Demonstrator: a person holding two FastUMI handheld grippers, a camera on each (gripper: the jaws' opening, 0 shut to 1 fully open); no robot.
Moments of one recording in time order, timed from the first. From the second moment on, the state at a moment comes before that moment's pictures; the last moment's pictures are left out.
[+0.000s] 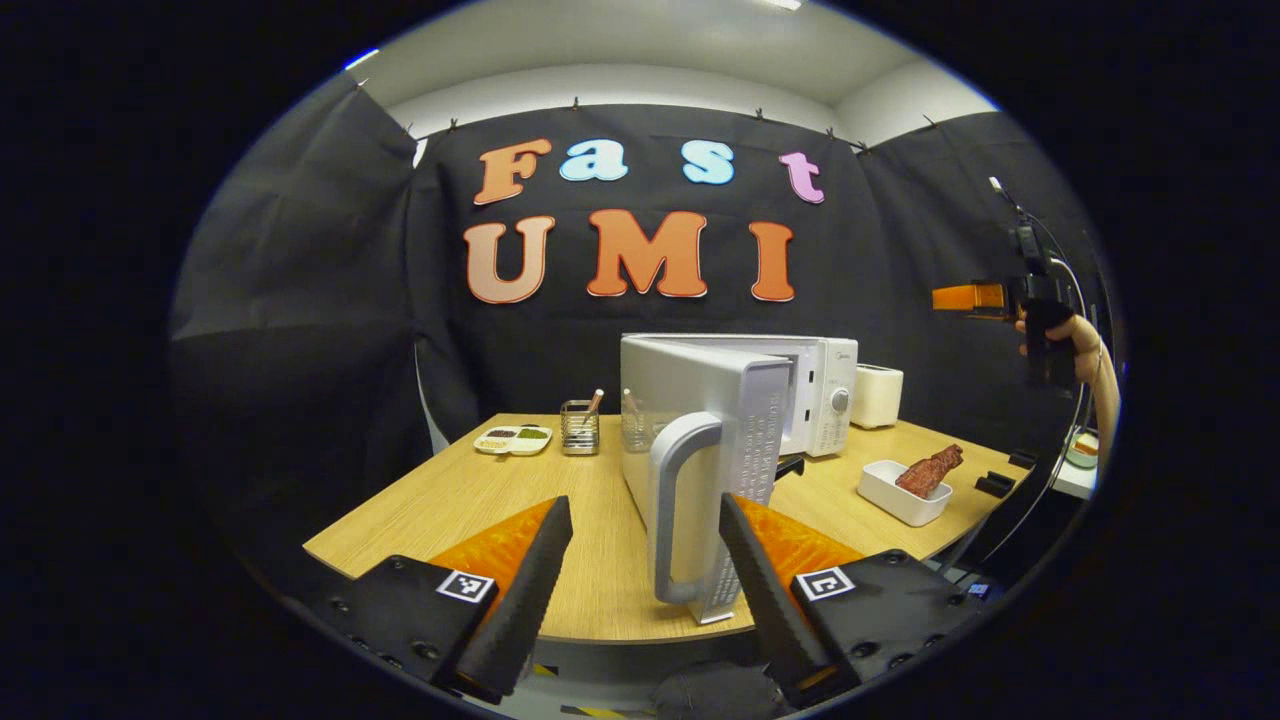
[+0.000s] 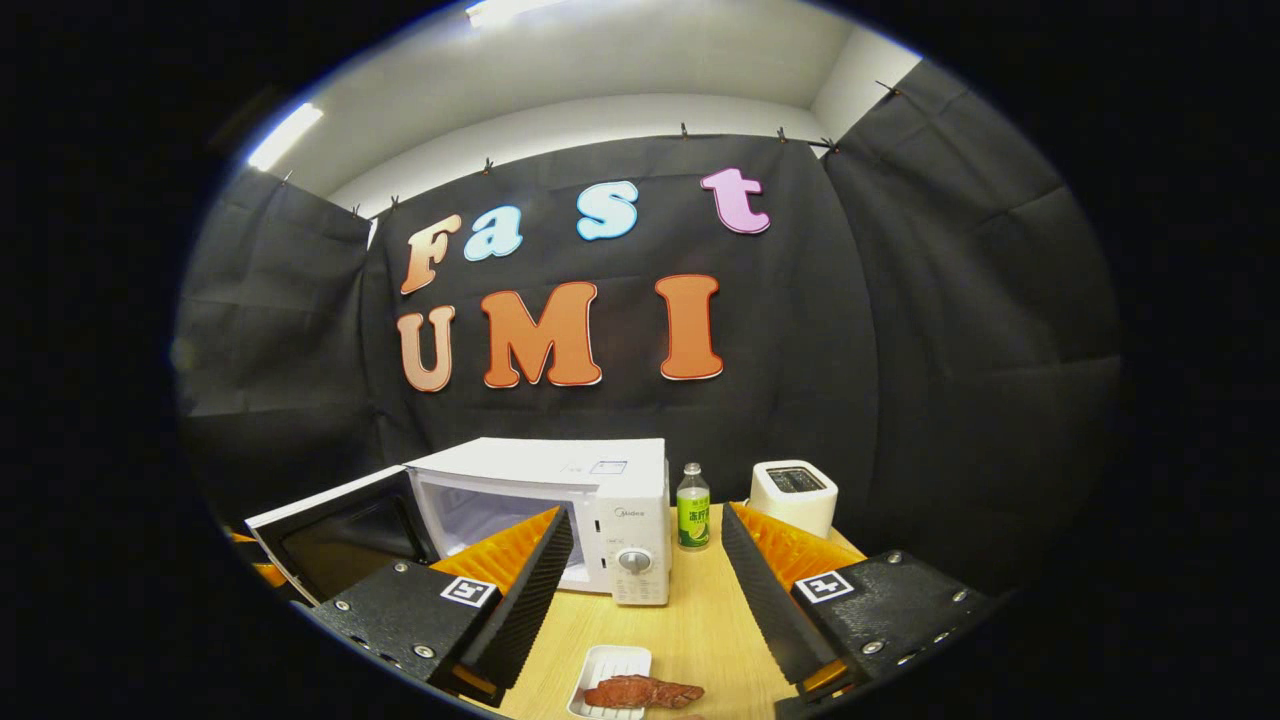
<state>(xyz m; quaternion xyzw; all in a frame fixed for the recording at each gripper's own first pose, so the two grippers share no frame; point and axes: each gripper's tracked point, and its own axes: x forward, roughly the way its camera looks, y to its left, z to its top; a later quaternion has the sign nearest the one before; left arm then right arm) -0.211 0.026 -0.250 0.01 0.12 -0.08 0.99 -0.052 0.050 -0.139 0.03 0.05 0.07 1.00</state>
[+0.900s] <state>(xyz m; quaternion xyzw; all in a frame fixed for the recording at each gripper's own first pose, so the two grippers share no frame) -0.150 0.130 -0.208 0.02 0.04 0.03 1.00 -0.085 0.013 -0.283 0.14 0.11 -0.06 0.98</state>
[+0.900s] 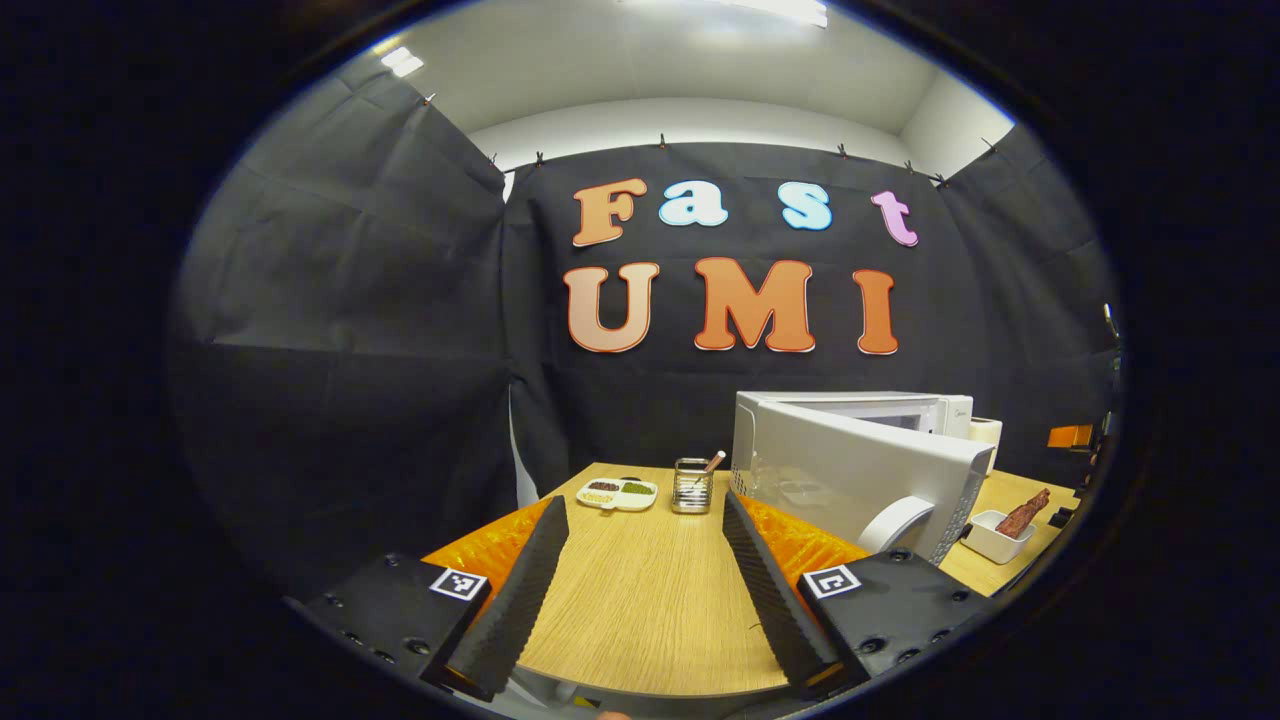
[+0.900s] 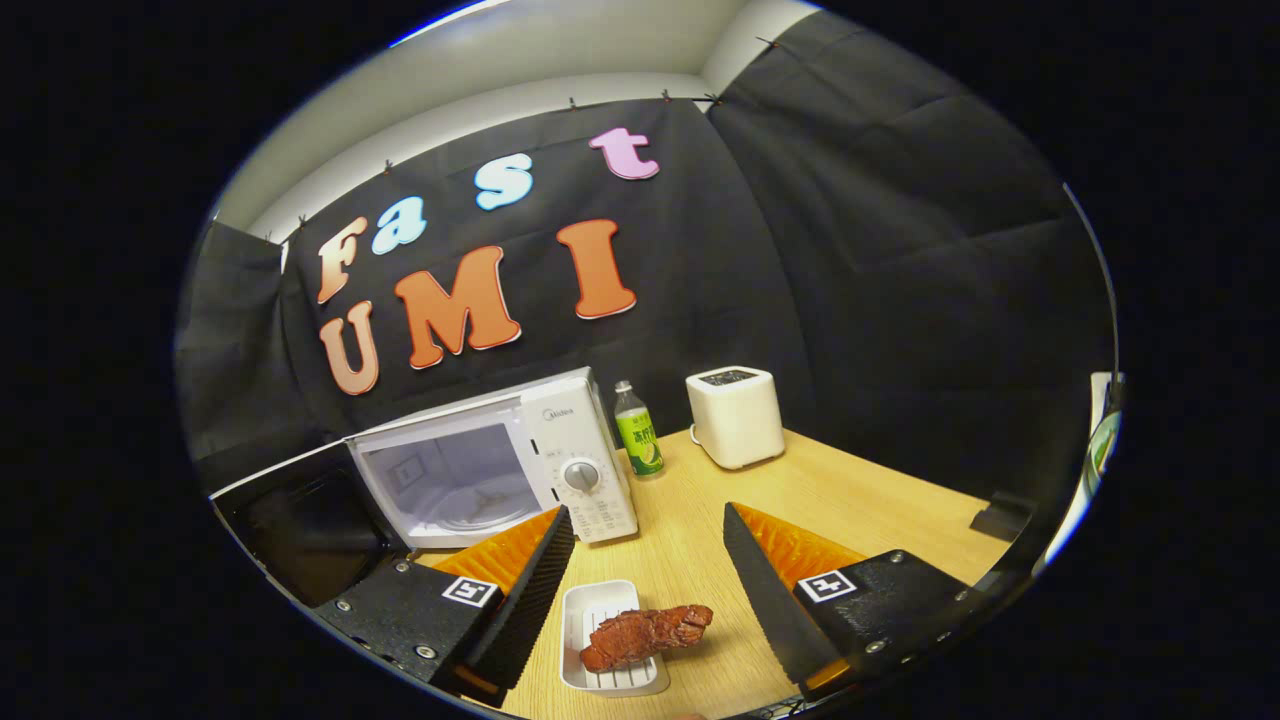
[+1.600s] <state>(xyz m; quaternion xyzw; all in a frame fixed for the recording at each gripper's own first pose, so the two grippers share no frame) -0.139 0.134 -0.230 -0.01 0.06 0.03 1.00 -0.094 0.021 -0.354 0.35 0.16 -0.11 0.92</state>
